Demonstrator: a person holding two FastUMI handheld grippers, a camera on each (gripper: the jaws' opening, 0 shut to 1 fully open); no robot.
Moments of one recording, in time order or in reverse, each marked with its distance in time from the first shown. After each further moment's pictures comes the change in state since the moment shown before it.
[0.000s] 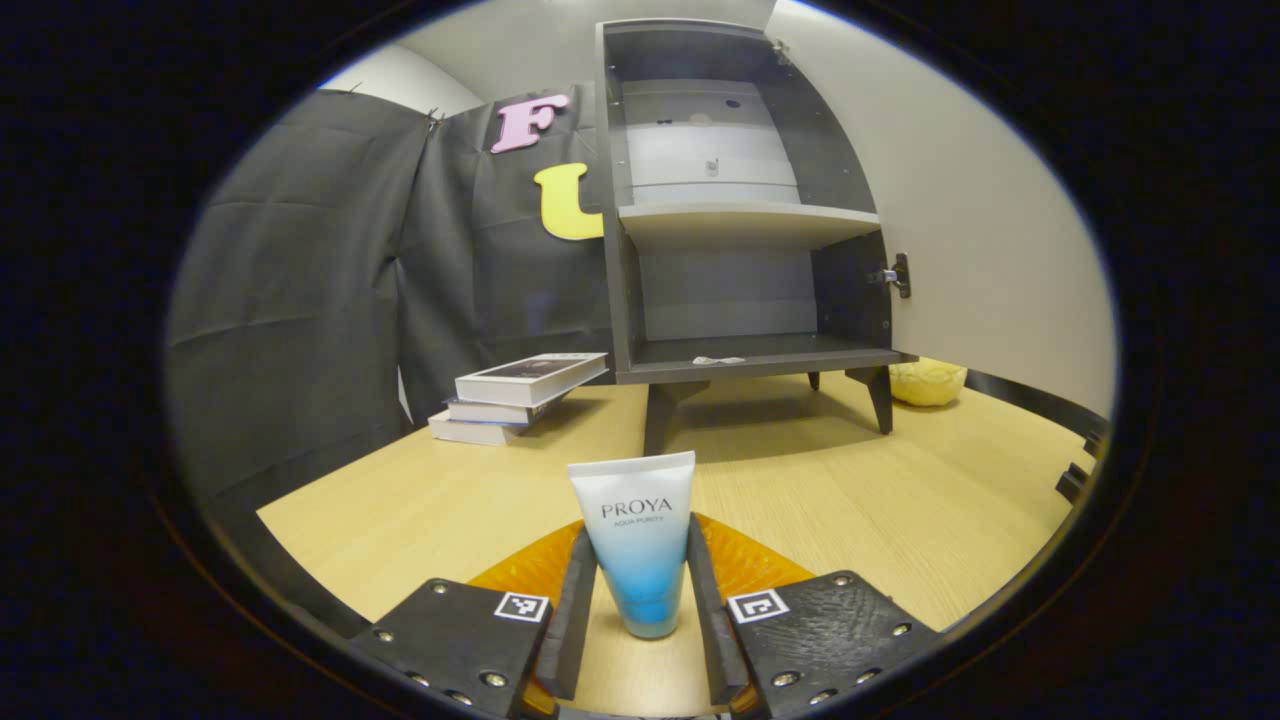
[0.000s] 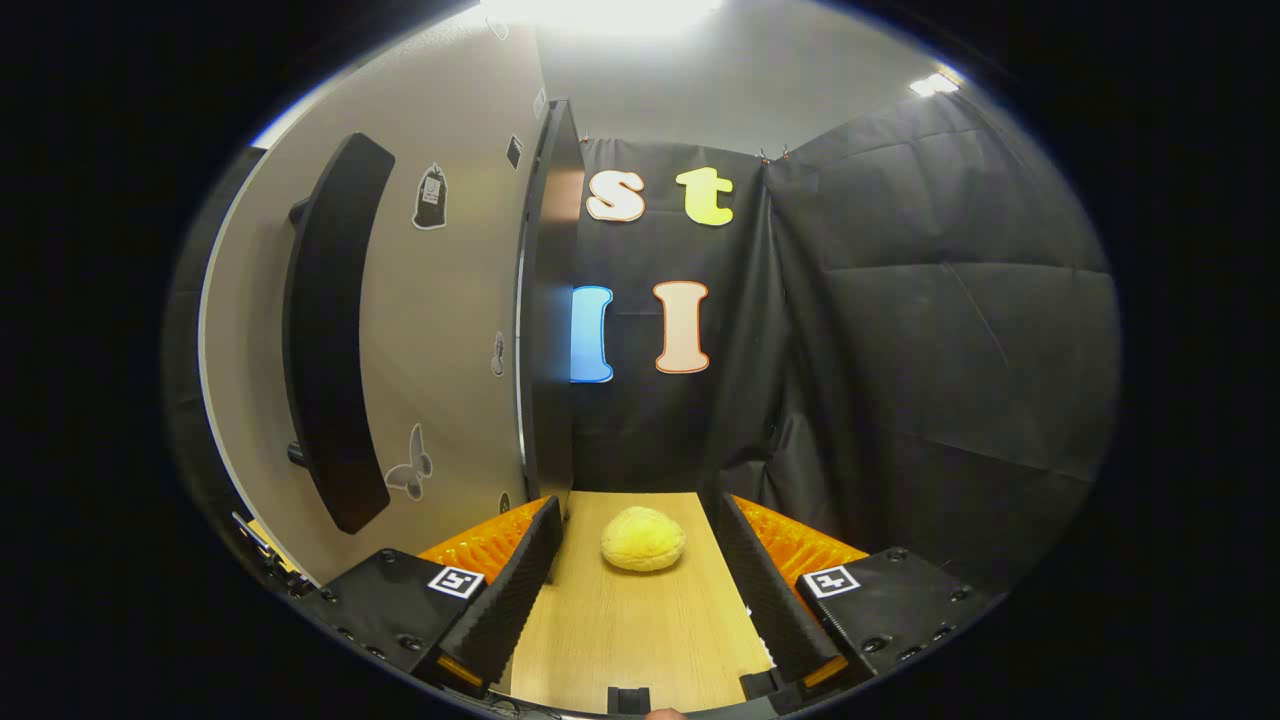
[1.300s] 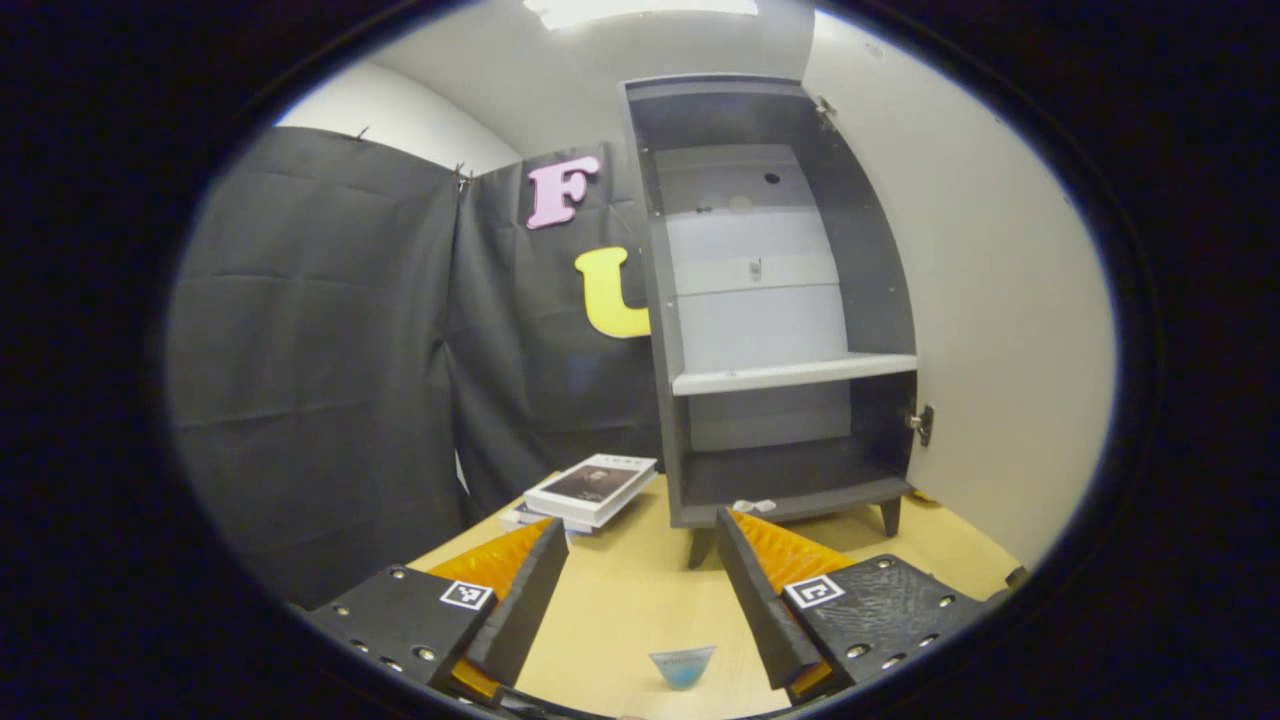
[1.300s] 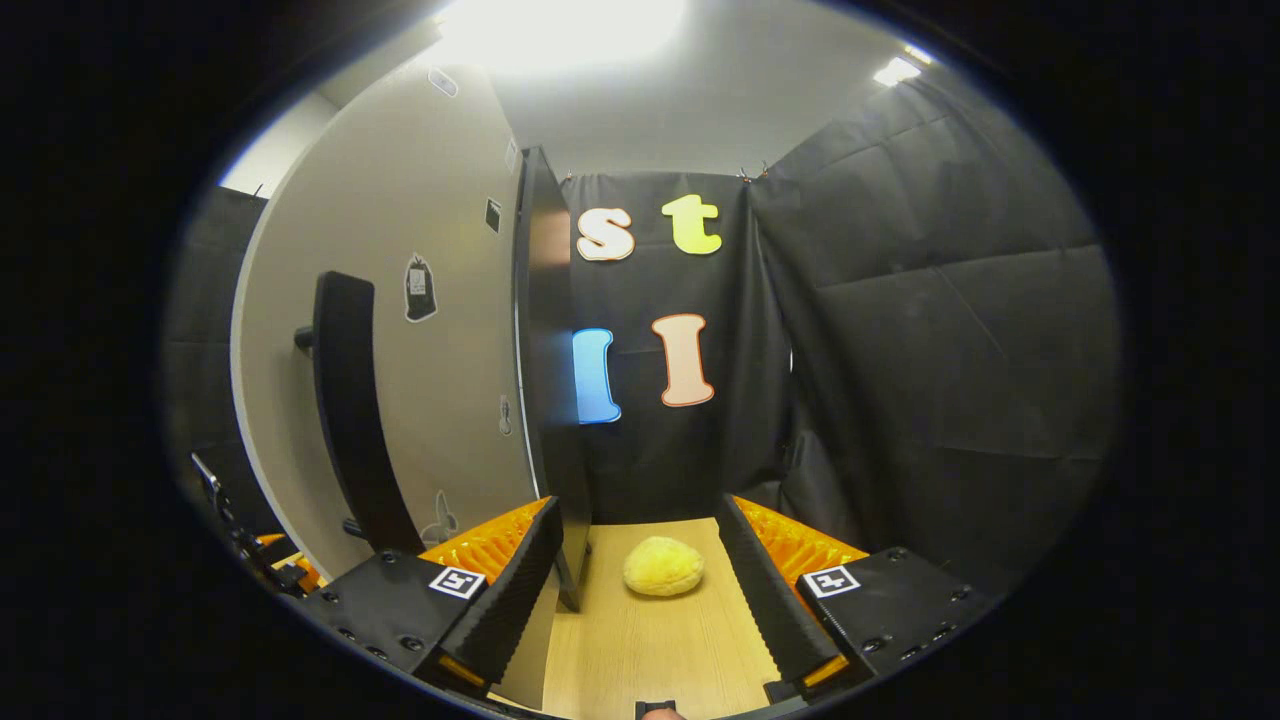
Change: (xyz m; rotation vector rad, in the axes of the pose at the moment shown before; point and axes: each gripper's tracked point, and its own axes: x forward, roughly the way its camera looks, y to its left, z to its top) left arm -0.064 0.040 0.238 0.026 -0.173 0.124; right arm -0.026 -0.008 0.043 0.085 -0.113 0.019
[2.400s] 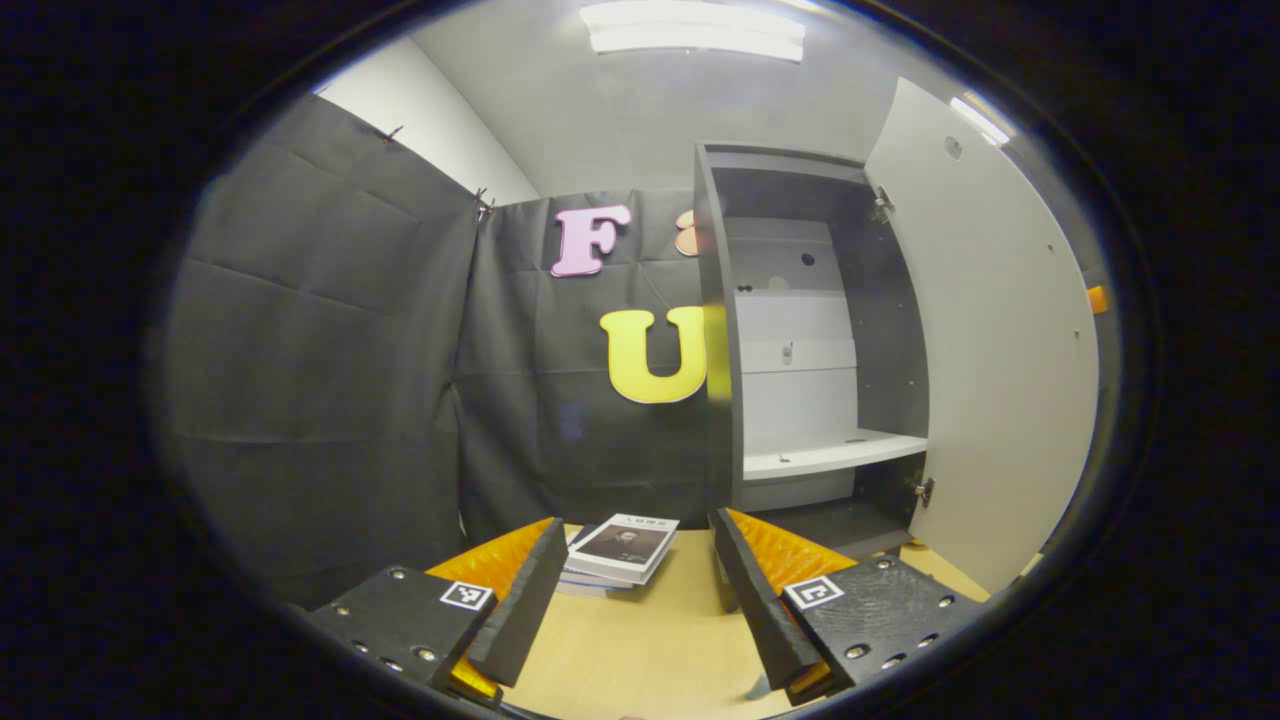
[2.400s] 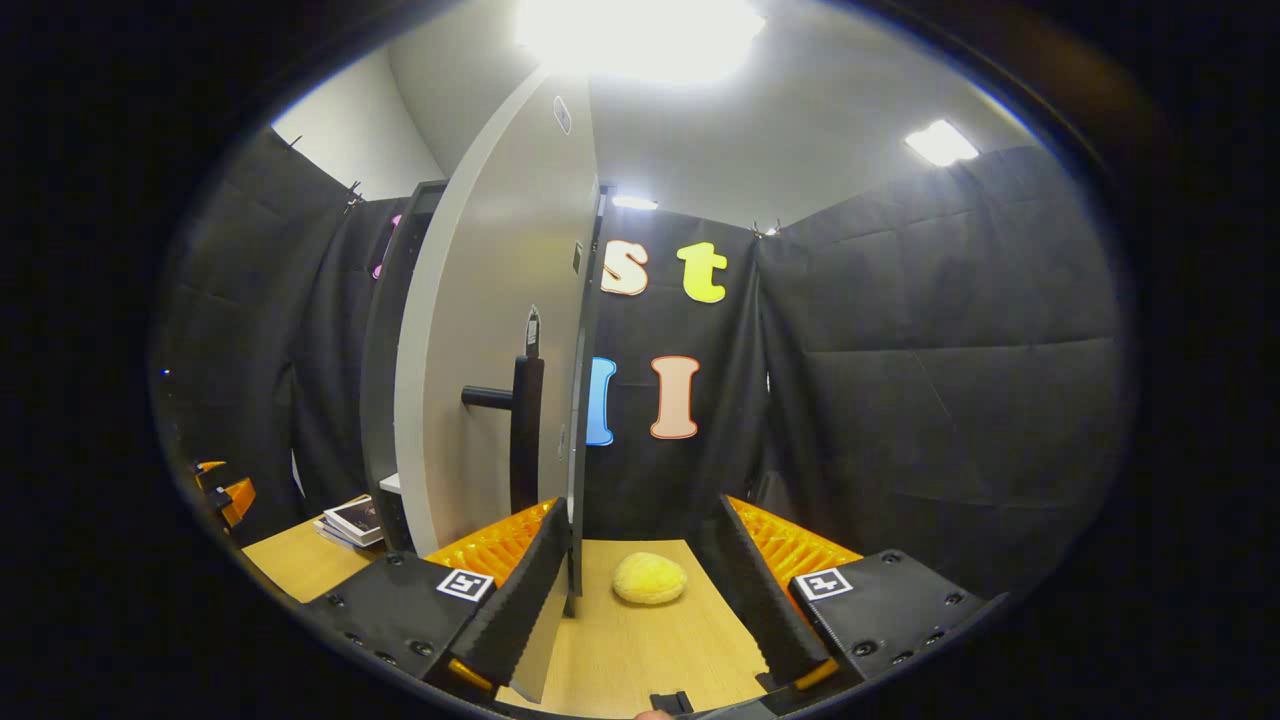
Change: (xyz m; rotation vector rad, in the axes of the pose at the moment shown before) left arm -0.009 0.140 0.040 -0.071 -0.132 -0.082; right arm -0.060 0.106 0.029 -0.153 -0.066 -0.119
